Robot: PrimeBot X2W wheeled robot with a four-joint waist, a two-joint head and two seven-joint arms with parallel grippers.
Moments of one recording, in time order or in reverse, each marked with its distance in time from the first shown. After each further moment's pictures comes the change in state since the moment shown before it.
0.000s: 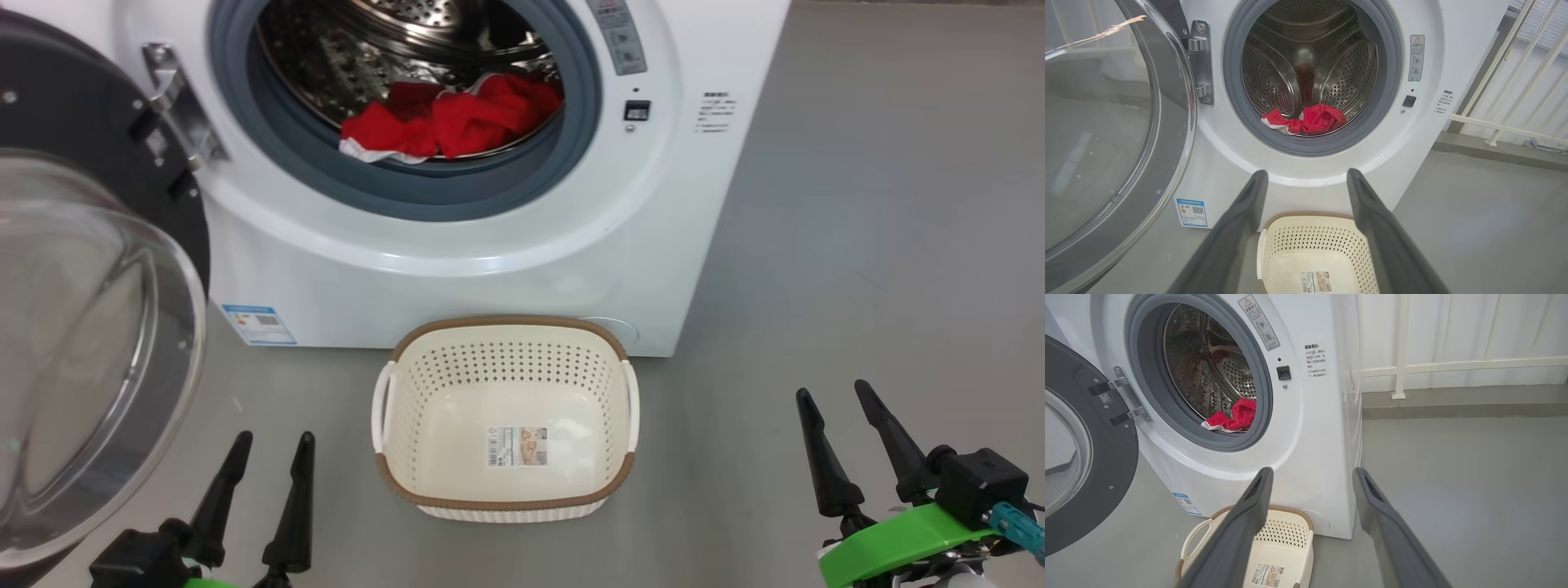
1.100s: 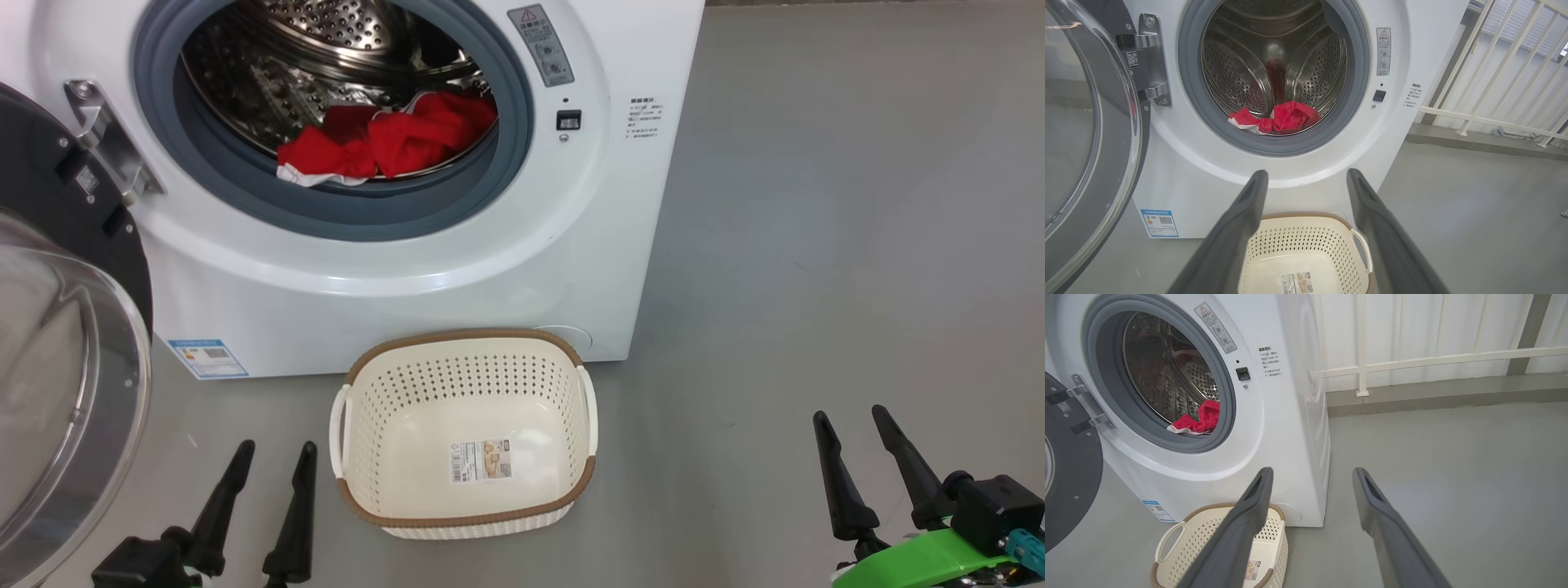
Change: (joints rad) left arm 0.016 0.016 -0.014 -0.008 -0.010 0.000 0.000; right arm 0.060 0.010 -0.039 -0.018 0.000 0.000 -0.002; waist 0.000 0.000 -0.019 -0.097
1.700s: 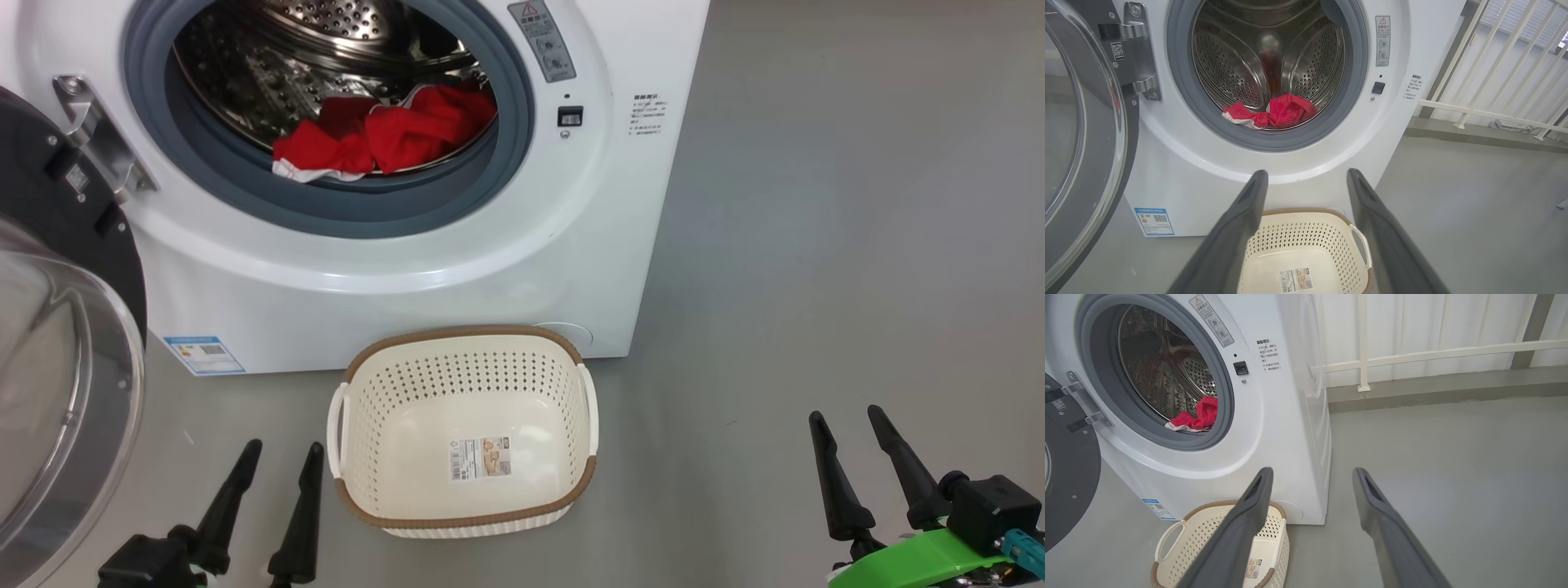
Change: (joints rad) left arm -0.002 0.013 -0.021 -0.001 -0.002 0.000 0.000; right arm -0.001 0.006 0.004 -0.001 0.000 0.000 0.000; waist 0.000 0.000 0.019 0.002
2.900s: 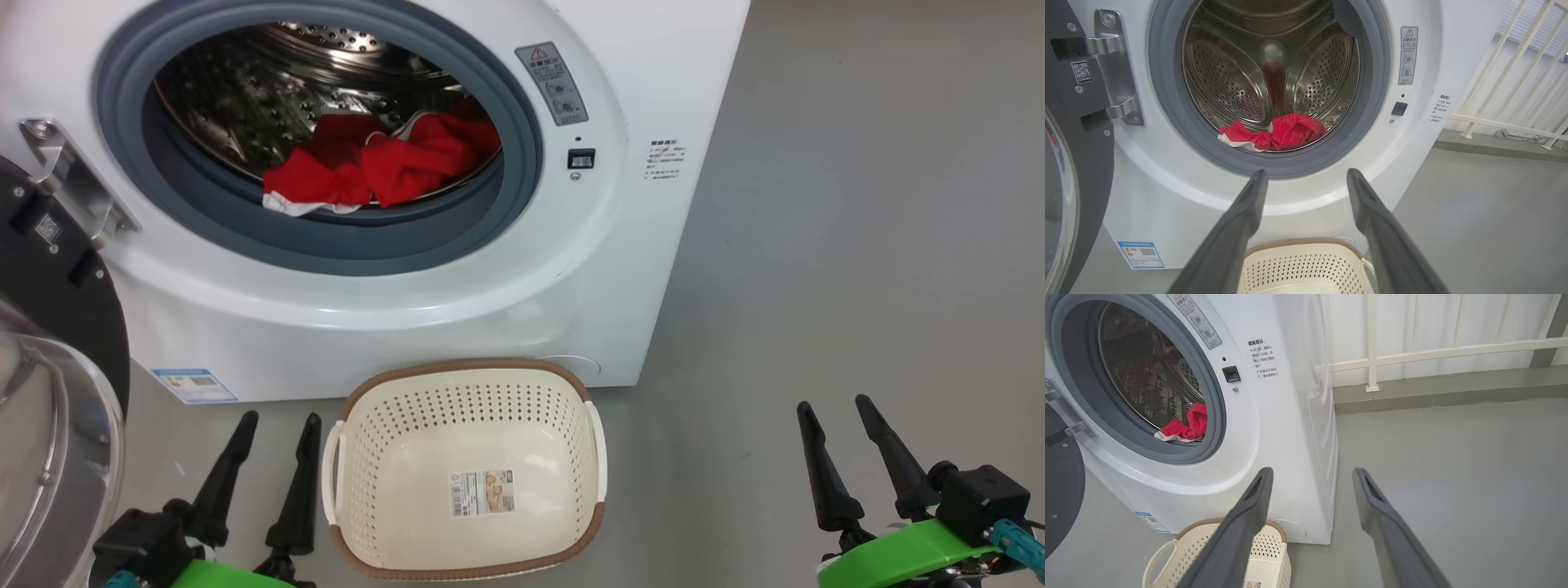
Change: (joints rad) left arm -0.055 -0.009 0.005 0.009 -0.003 0.000 0.000; right arm -0.023 0.007 0.017 0.001 0.000 0.000 0.000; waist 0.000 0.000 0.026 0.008
